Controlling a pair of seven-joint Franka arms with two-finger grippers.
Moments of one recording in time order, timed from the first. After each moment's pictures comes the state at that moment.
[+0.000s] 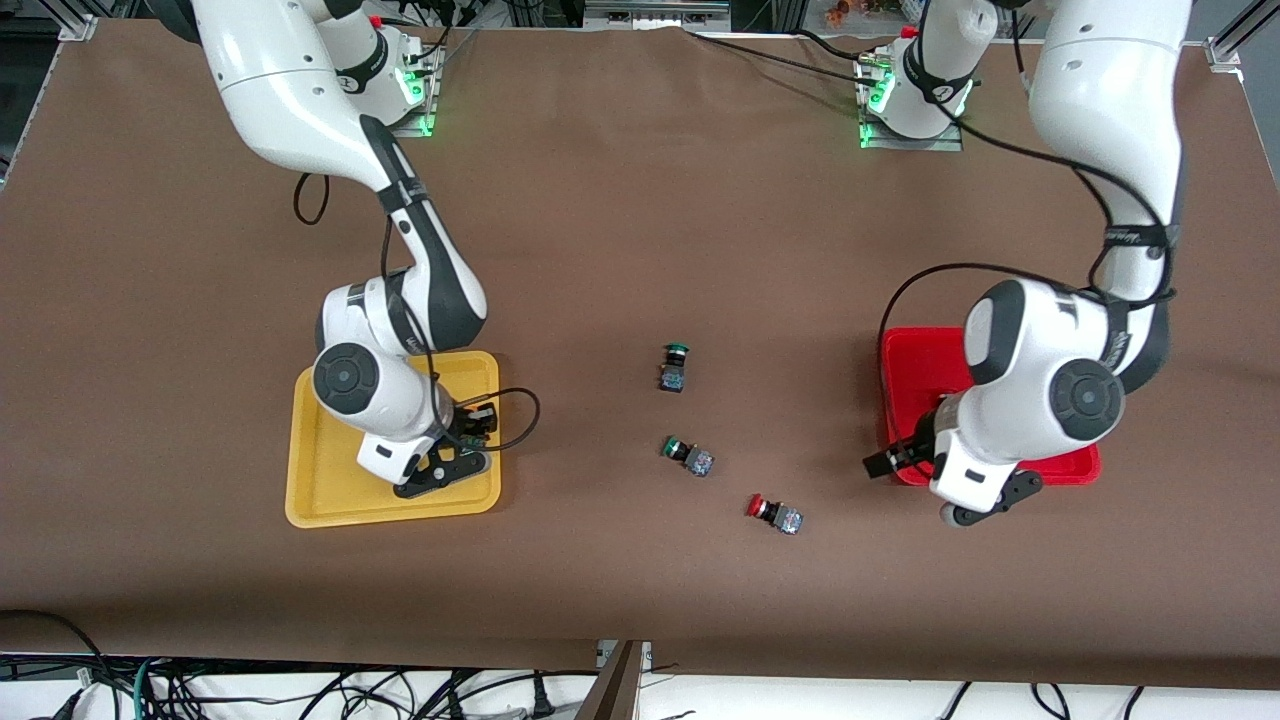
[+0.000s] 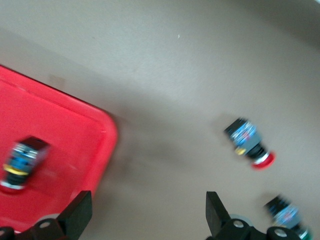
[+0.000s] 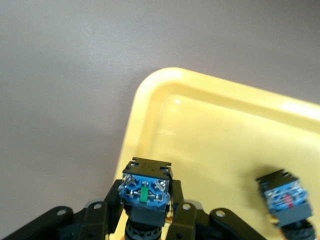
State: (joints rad) left arm -0.18 0.73 -0.03 -1.30 -0.13 2.03 -0.69; right arm 0.42 0.79 -0.10 -1.40 0.18 2.20 -0.16
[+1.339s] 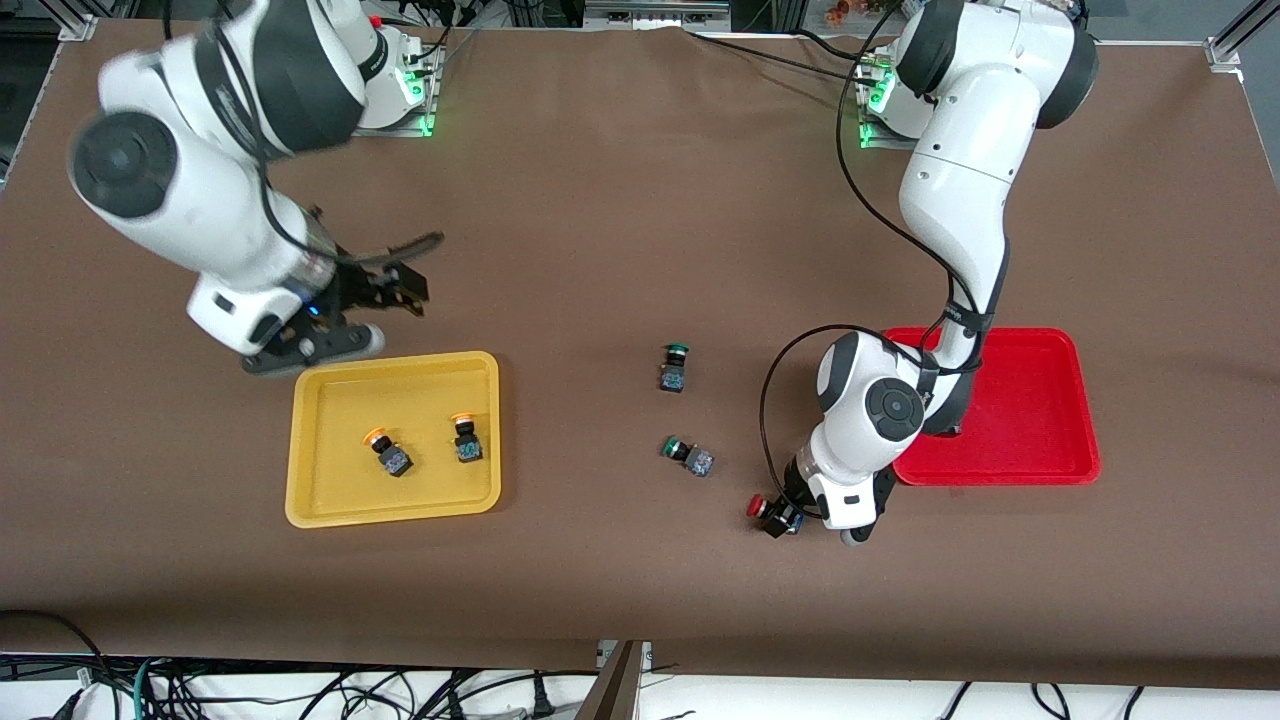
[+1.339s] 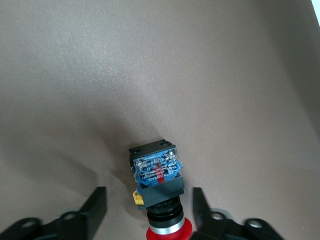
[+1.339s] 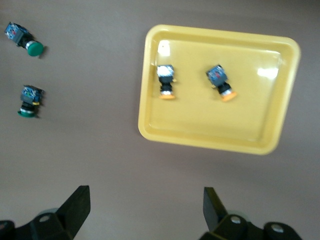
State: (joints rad) left arm -0.32 1.03 -0.04 -1.19 -0.16 2.49 -1.19; right arm 0.42 0.24 -0.11 -1.49 0.09 1.67 0.10
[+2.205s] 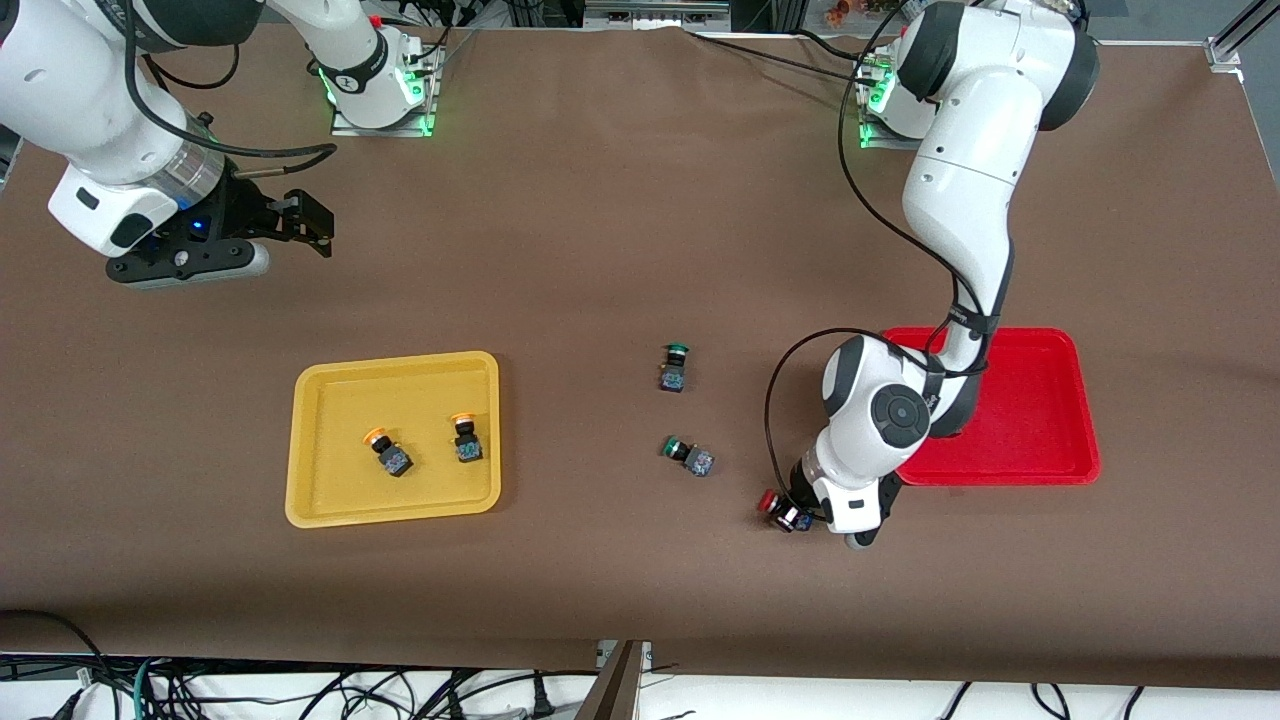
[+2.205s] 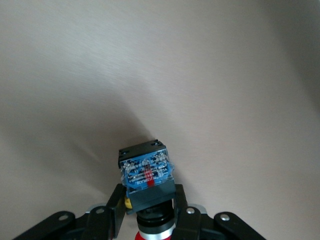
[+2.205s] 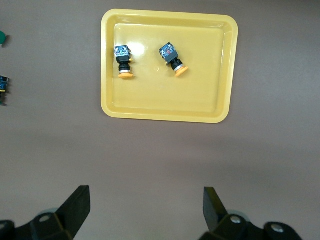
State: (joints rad) left arm -0.31 1.02 -0.01 -1.15 -0.15 2.33 -1.13; right arm 0.22 0.03 0.02 -1.69 0.00 1.68 0.09
